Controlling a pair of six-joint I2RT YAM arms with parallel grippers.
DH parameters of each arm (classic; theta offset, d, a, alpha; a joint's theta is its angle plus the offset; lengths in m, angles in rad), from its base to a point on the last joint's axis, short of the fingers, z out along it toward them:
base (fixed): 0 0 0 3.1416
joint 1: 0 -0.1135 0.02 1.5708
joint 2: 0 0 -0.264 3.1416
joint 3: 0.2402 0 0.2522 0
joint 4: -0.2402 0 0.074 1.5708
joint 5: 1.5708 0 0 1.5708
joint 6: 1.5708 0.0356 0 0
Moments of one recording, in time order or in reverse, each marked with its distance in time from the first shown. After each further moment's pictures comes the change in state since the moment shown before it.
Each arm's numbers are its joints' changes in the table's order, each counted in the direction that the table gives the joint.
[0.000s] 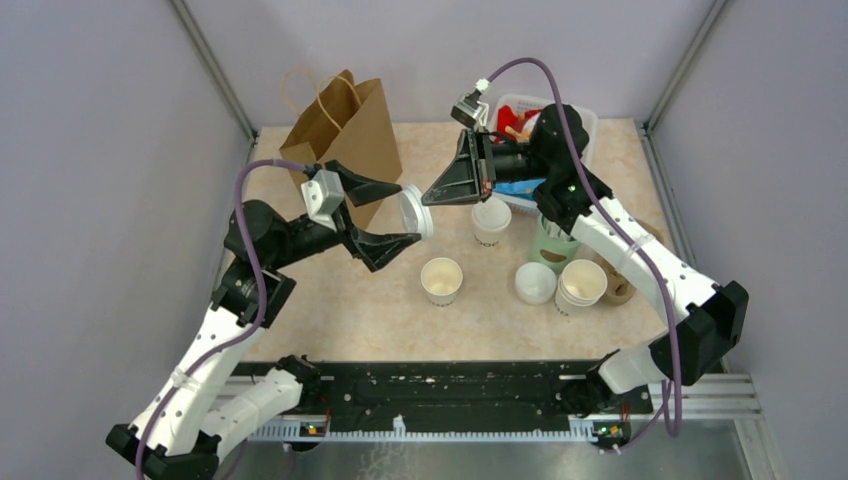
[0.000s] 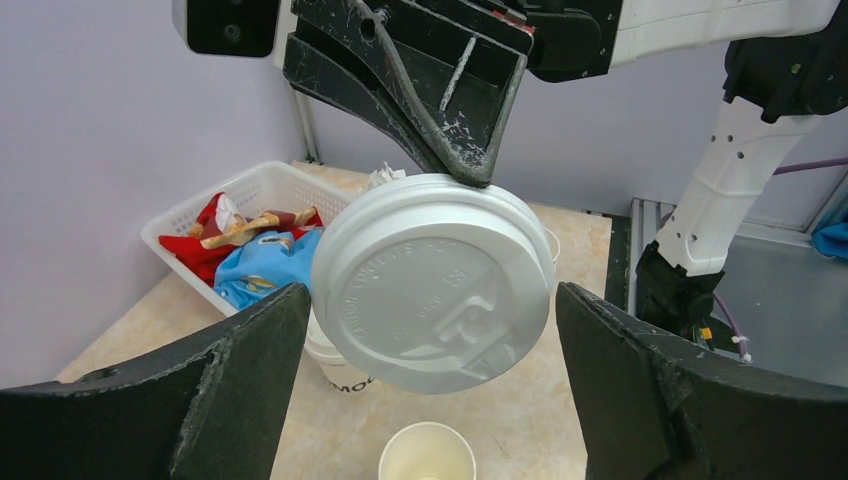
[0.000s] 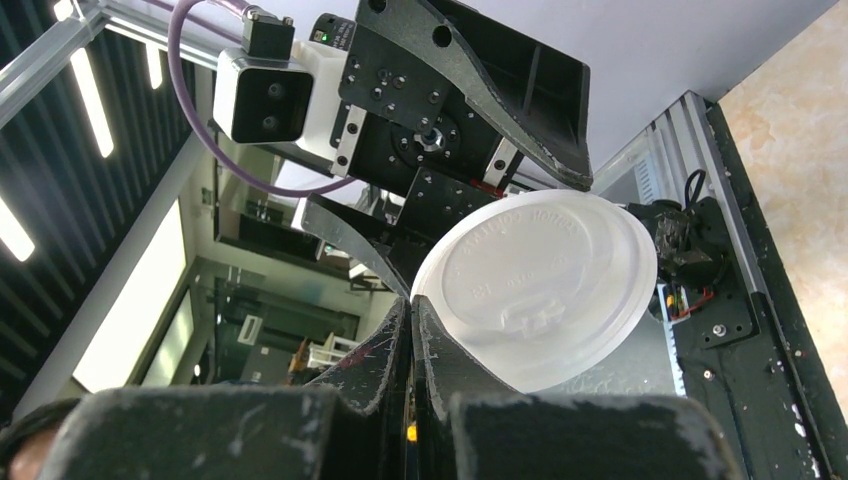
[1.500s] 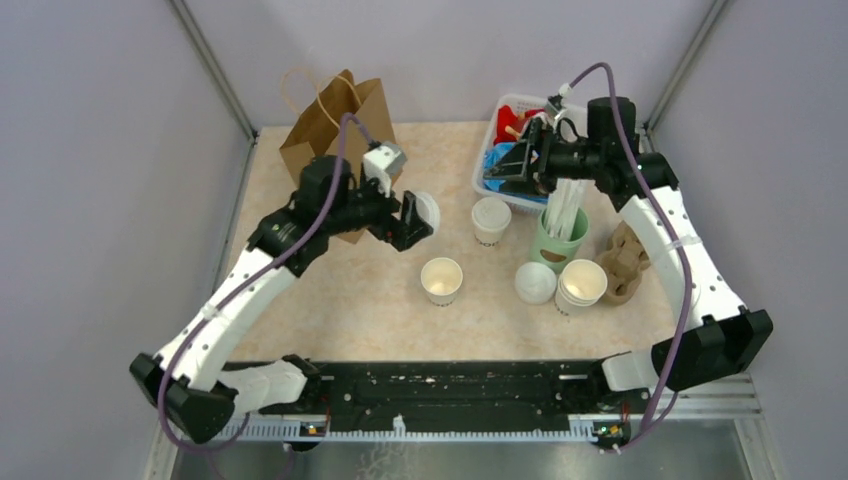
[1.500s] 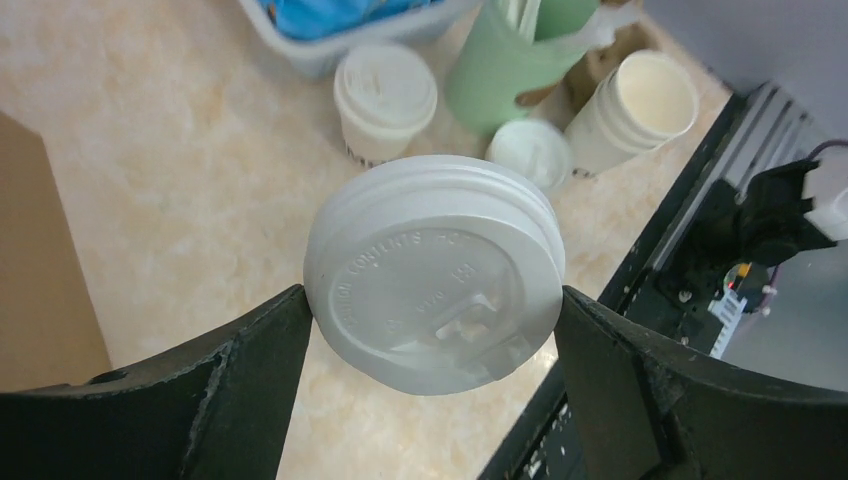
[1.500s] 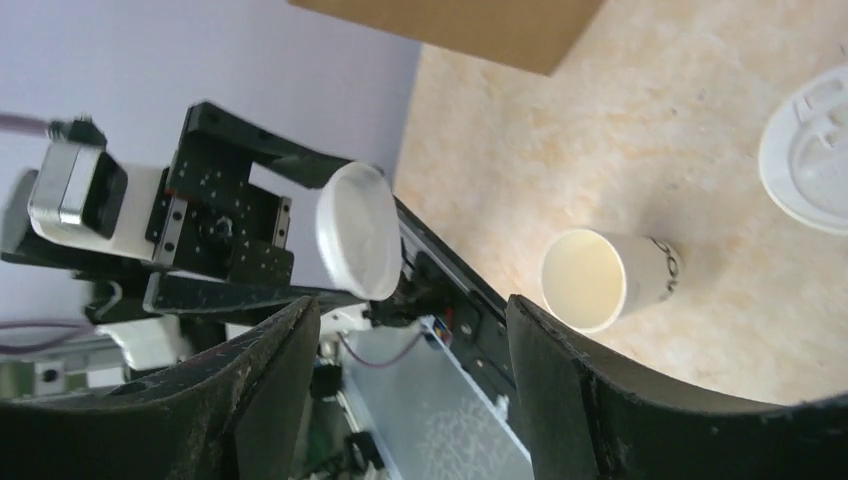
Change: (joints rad) left arm 0.040 0.272 0.229 -0.546 -0.296 0.006; right arm 0.366 -0.051 0.072 -0.801 0.292 -0.544
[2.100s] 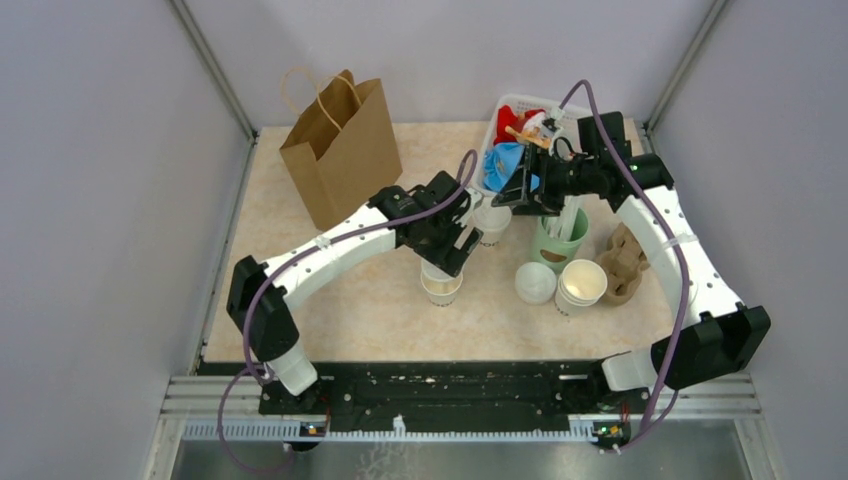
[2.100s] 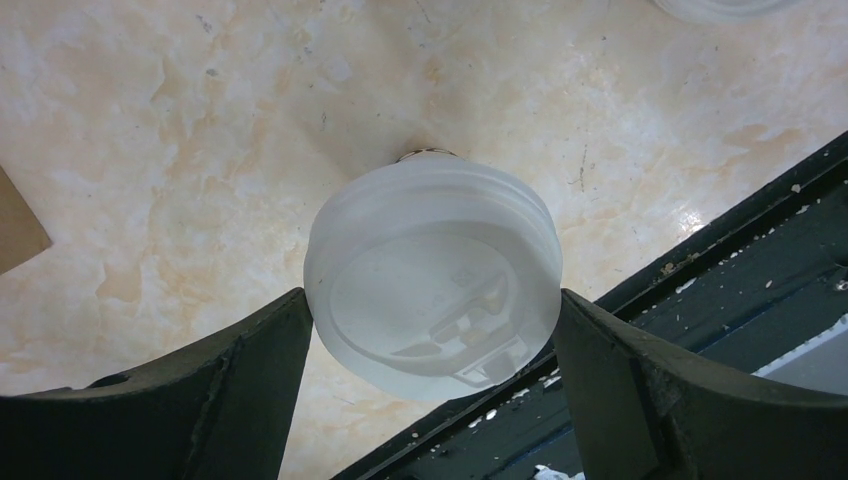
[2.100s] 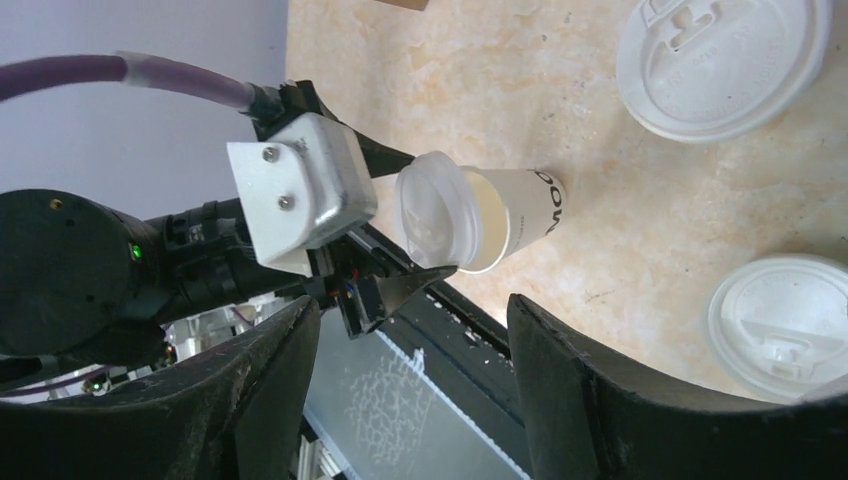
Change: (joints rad) left arm 0.320 0.555 0.288 -0.442 -0.445 -0.100; right arm -0.017 0.005 -0.013 -0.294 0.152 -0.277
